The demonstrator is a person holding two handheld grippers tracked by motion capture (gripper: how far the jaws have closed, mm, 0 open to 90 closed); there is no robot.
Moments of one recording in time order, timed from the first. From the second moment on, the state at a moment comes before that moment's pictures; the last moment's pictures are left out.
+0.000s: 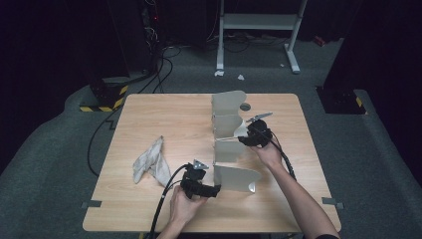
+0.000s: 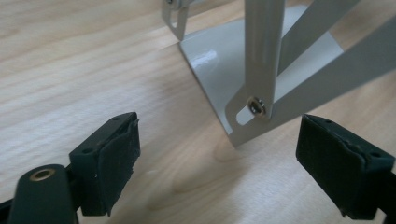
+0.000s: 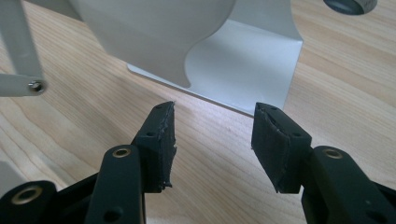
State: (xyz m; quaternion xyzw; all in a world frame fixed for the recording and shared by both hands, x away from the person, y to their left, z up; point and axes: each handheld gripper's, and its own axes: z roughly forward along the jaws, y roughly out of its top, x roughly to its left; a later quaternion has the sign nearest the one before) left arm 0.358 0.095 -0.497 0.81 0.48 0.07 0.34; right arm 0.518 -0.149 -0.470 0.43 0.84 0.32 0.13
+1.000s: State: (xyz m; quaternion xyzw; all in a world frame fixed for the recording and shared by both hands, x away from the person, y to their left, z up) left arm 0.362 0.112 -0.489 0.79 0.51 0.09 0.34; right arm 0.491 -0.118 -0.468 0.40 0.85 0.33 0.09
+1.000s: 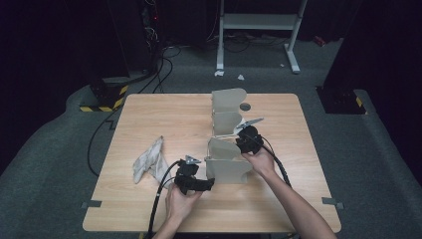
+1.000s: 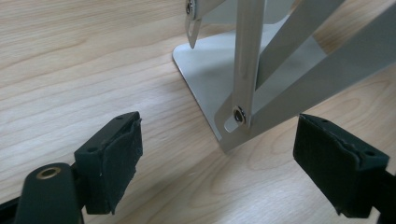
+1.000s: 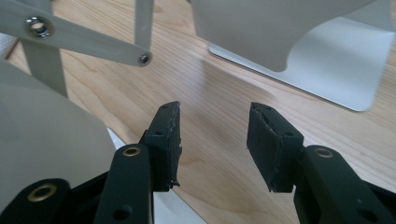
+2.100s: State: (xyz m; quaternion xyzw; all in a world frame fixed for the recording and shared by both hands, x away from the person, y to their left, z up) left arm 0.359 0.131 -0.485 0.78 0.53 0.08 0.32; right arm 0.526 -0.150 -0.440 0.44 0.82 0.33 0.17
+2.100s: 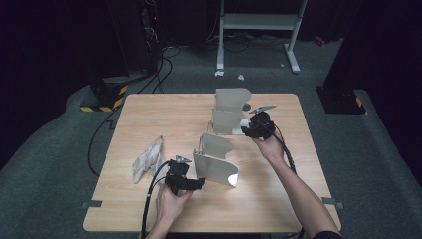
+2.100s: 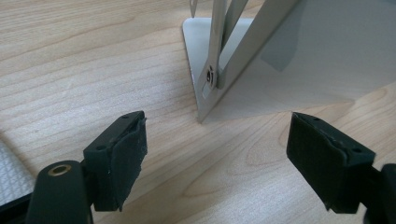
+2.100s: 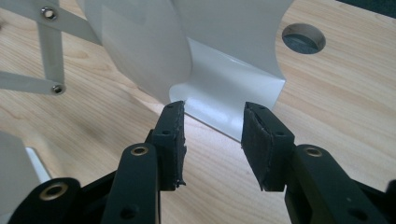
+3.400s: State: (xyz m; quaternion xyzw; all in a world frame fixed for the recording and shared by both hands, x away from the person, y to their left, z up) left arm 0.428 0.158 -0.471 0.76 0.57 0.09 0.30; right arm 0.503 -0.125 -0.417 0.38 0.86 0.30 0.15
